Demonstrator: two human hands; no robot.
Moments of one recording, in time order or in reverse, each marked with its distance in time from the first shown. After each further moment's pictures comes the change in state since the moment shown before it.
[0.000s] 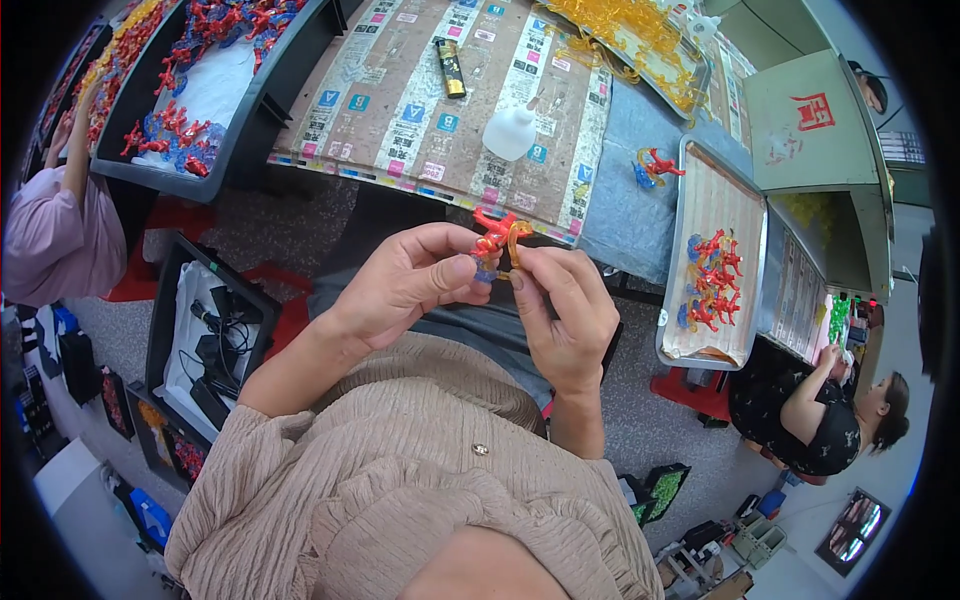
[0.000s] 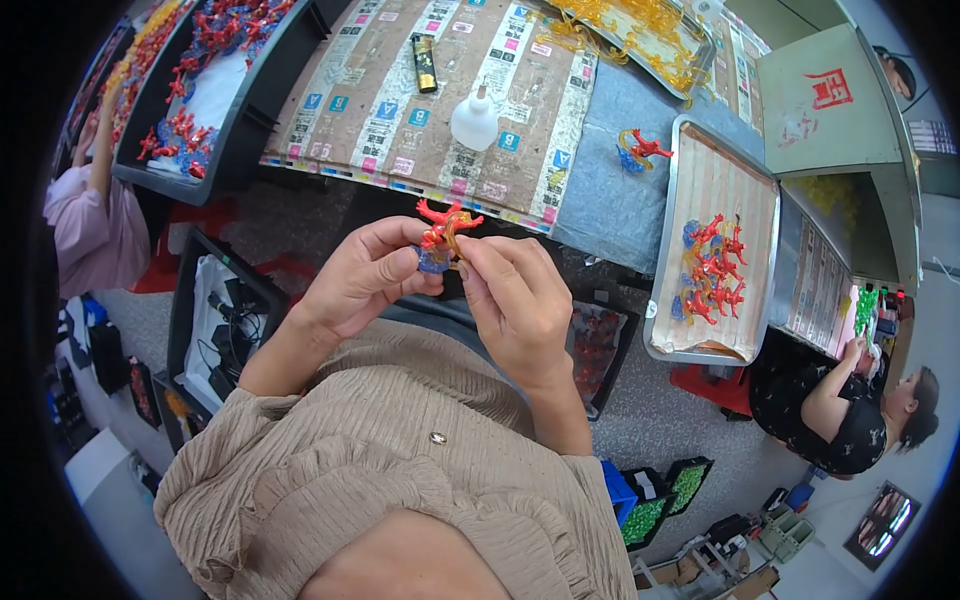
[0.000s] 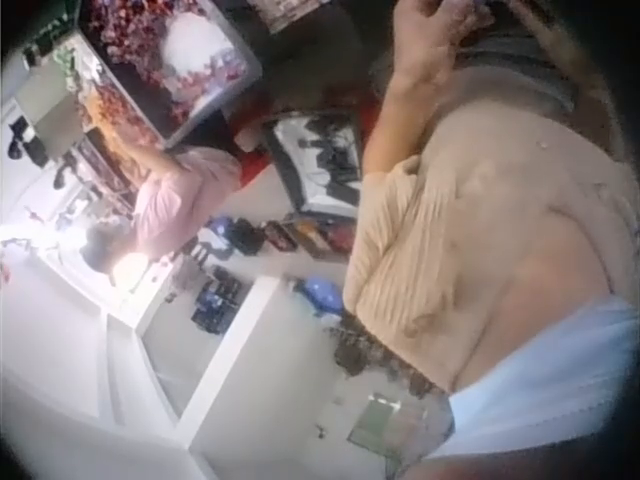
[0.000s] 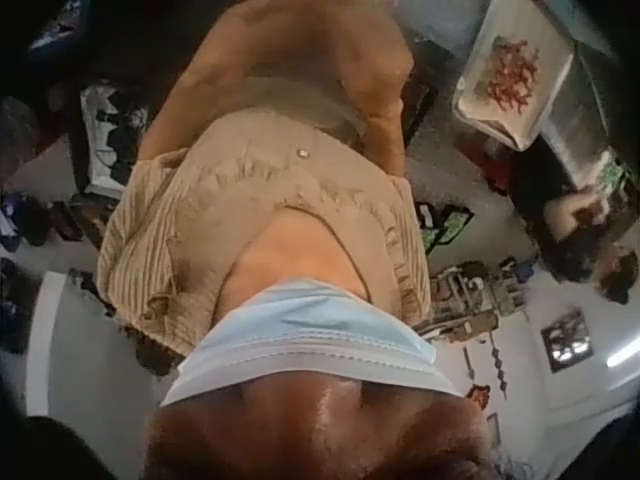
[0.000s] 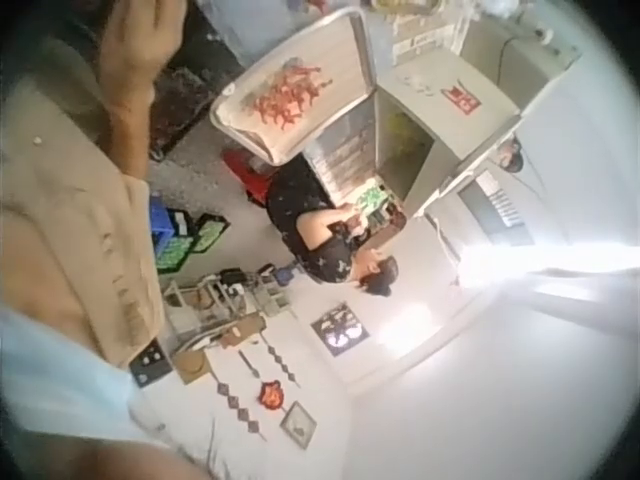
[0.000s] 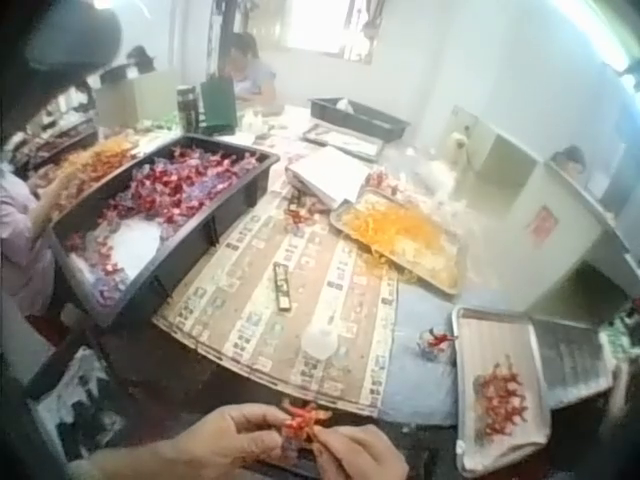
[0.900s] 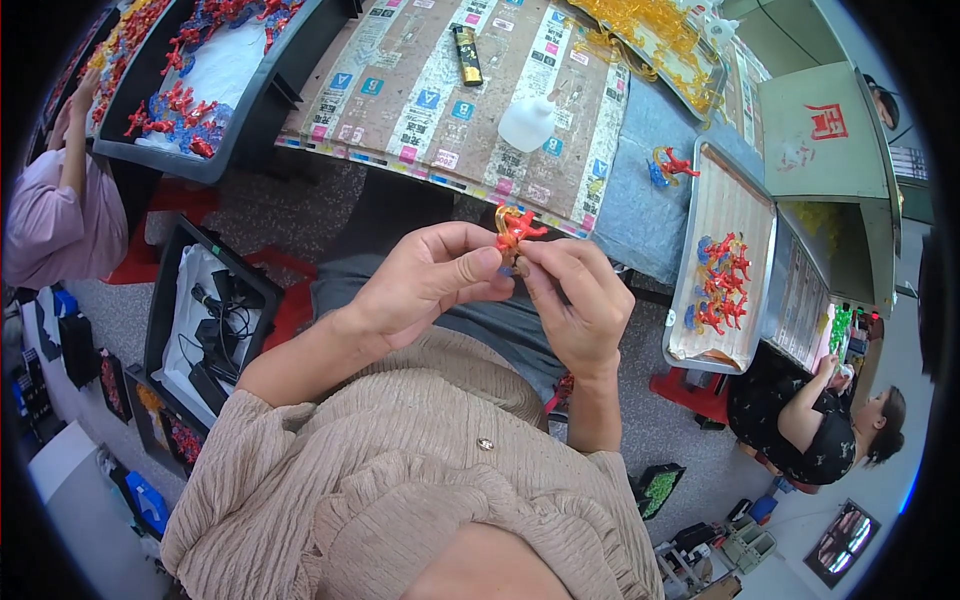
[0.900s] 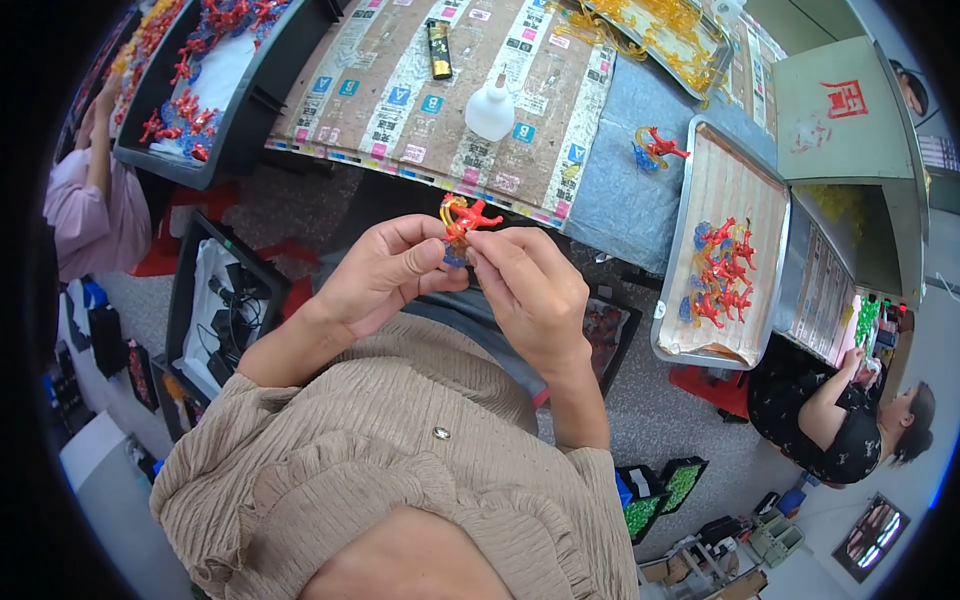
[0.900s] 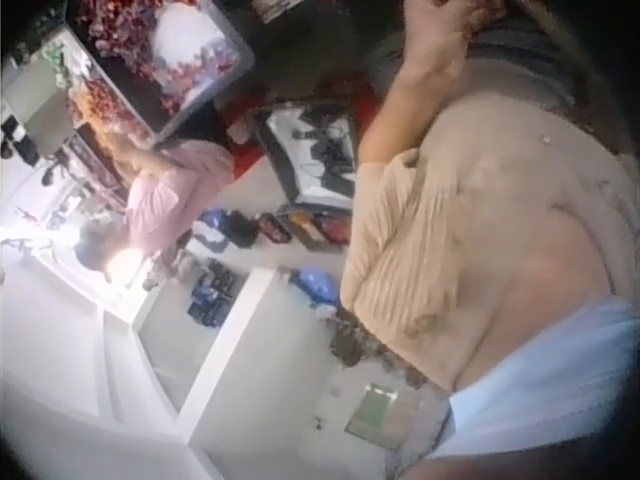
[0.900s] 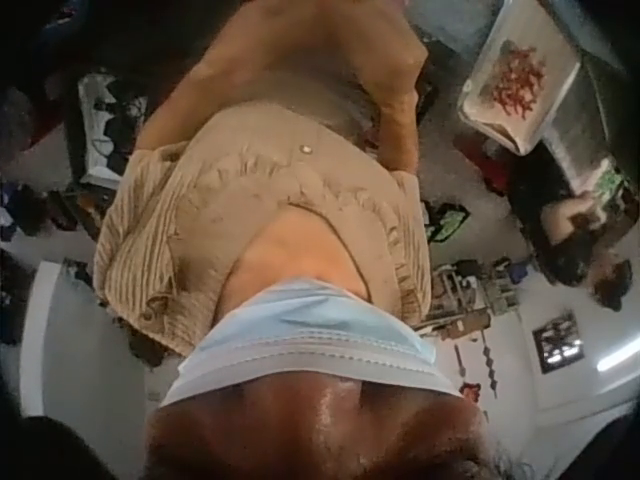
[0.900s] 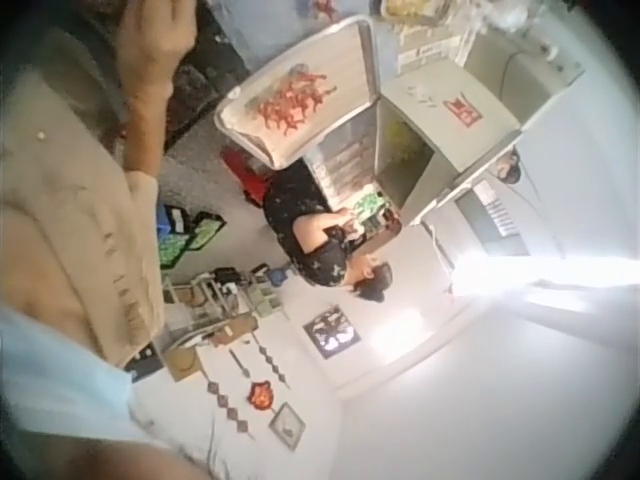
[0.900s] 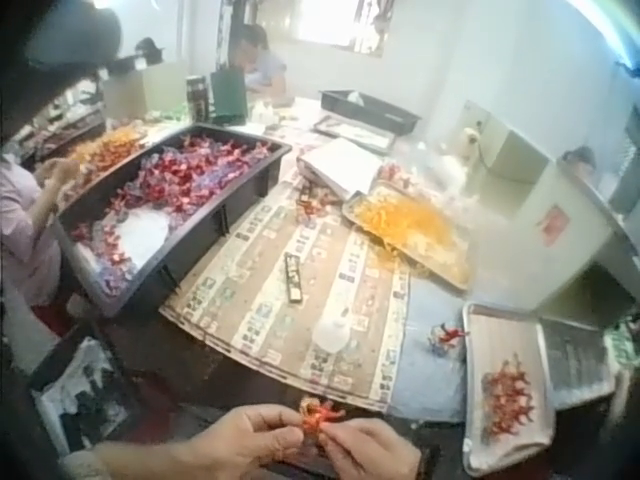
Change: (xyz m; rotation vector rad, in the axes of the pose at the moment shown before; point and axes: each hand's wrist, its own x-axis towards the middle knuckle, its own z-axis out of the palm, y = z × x) left_hand 0.002 -0.010 0.006 -0.051 0.053 -0.031; right_hand 0.002 0.008 0.000 0.010 -0.064 0.012
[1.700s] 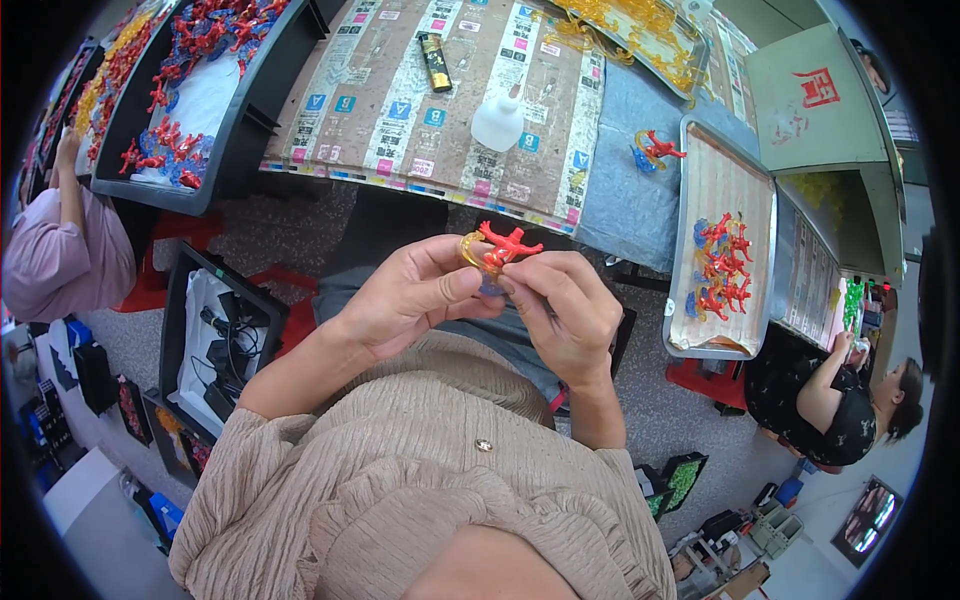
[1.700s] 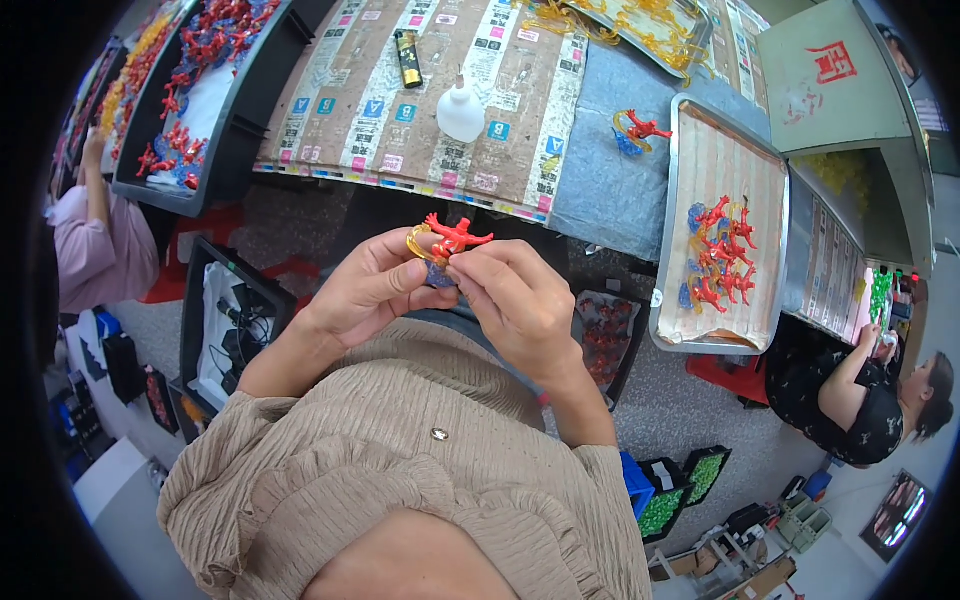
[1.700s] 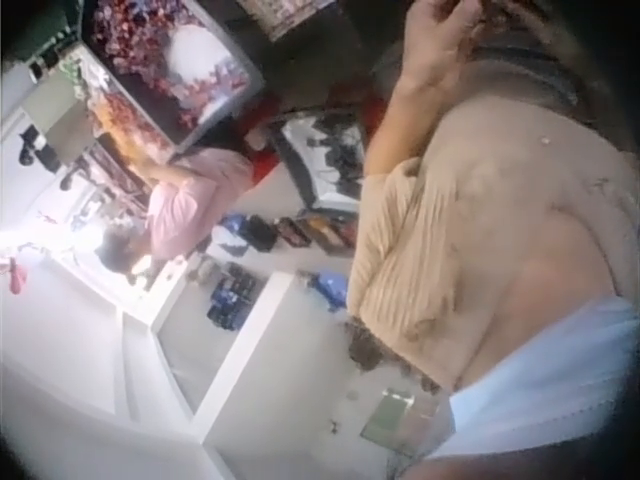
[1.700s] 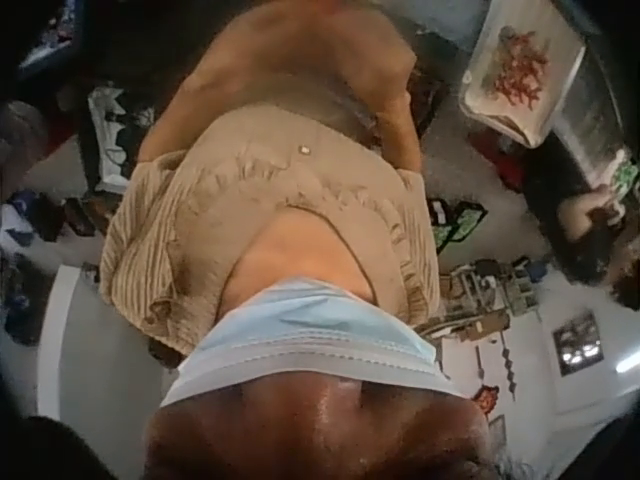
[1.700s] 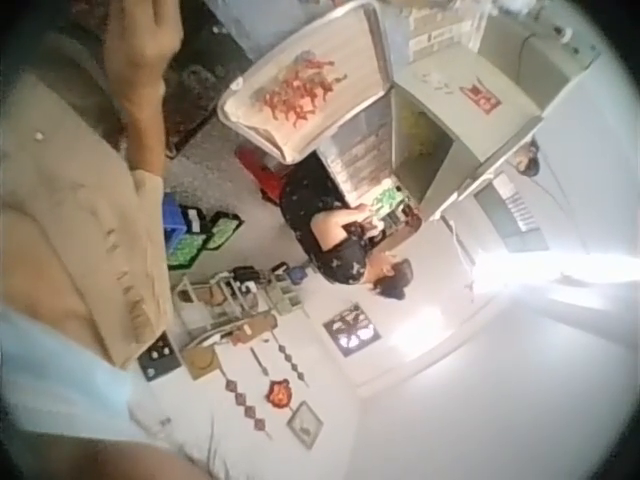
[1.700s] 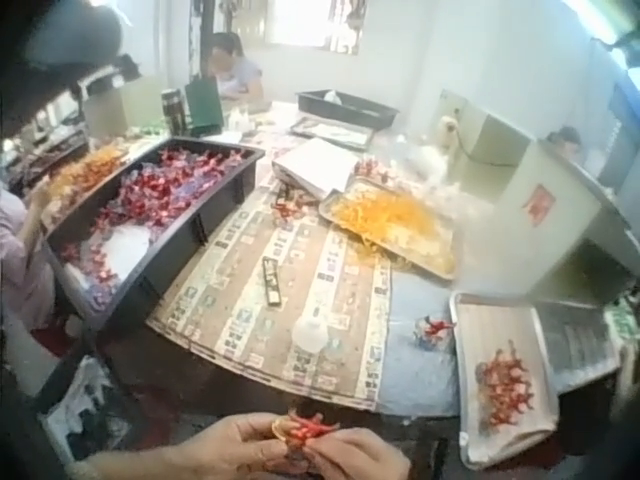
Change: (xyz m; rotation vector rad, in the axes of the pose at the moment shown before) left_hand -0.001 -0.001 0.000 -0.047 -0.121 -0.070; right_hand -0.011 0.002 -0.005 0.091 0.032 -0.031
